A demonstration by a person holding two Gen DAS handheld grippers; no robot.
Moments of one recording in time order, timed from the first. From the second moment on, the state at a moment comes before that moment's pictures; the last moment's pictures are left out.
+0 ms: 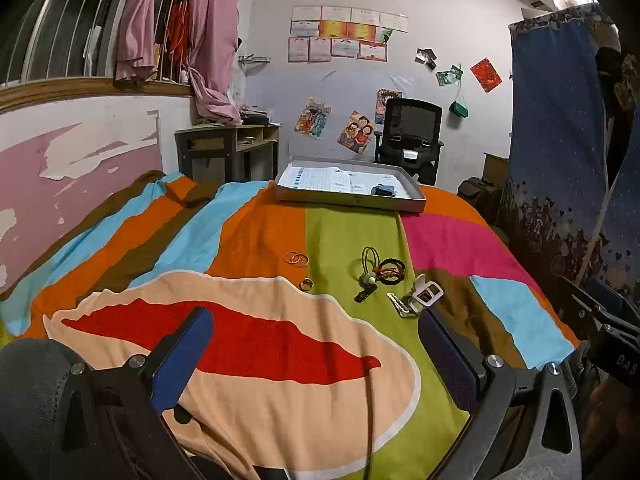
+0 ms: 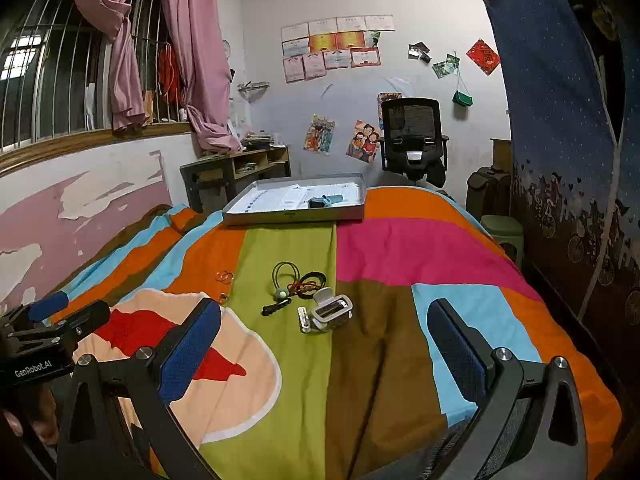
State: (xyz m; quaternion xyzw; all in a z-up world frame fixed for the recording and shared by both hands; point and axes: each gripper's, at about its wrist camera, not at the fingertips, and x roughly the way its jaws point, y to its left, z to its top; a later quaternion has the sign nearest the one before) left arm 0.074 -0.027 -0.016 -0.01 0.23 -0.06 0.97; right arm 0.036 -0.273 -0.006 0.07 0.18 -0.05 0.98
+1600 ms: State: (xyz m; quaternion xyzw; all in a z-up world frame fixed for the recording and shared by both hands) left arm 0.324 -0.033 -0.101 0.00 0.44 -0.11 0.89; right arm 0.265 -0.298 -0.073 0.06 0.34 0.01 0.94
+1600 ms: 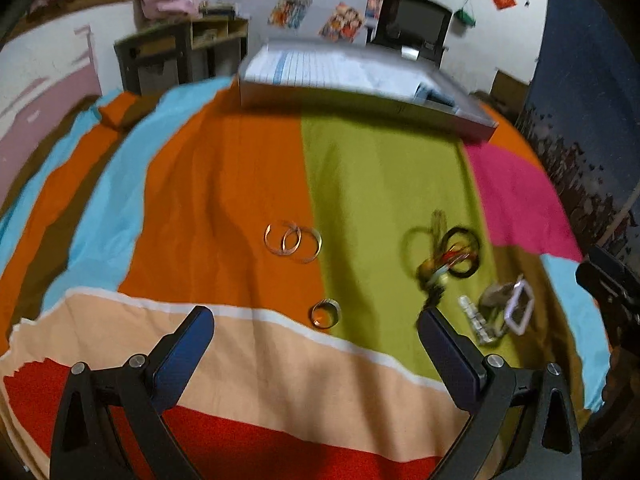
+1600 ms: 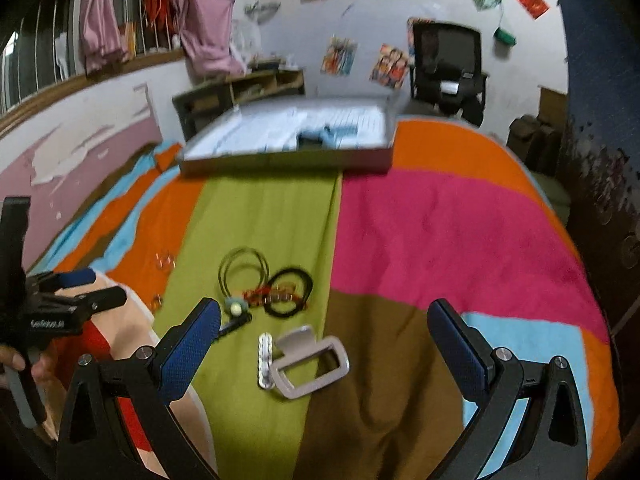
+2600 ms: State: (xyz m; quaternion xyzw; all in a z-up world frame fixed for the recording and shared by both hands) left arm 0.353 -0.047 -0.143 0.02 0.49 -0.15 0.86; right arm 0.304 -0.269 -0.143 0.08 0.44 0.04 0.89
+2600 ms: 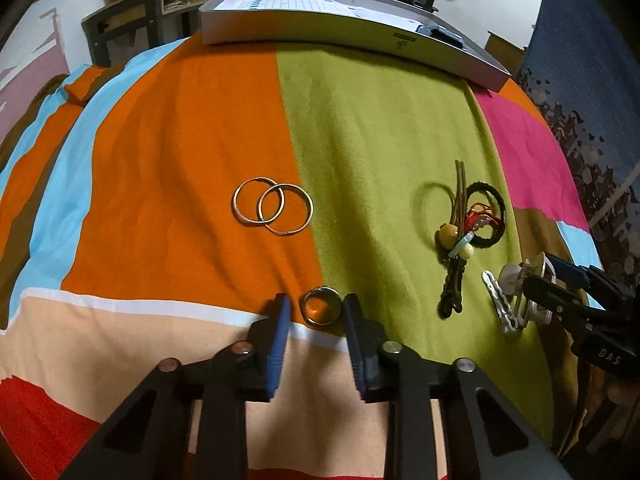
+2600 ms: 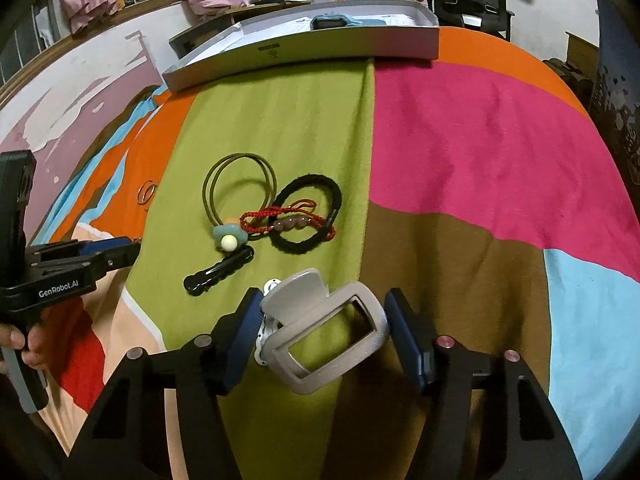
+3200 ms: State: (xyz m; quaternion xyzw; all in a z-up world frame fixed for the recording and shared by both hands) left arm 0.335 -0.063 -0.111 0.01 0.46 -0.22 0.86; right arm 0.285 -0.271 -0.104 0.07 0.35 0.07 0.93
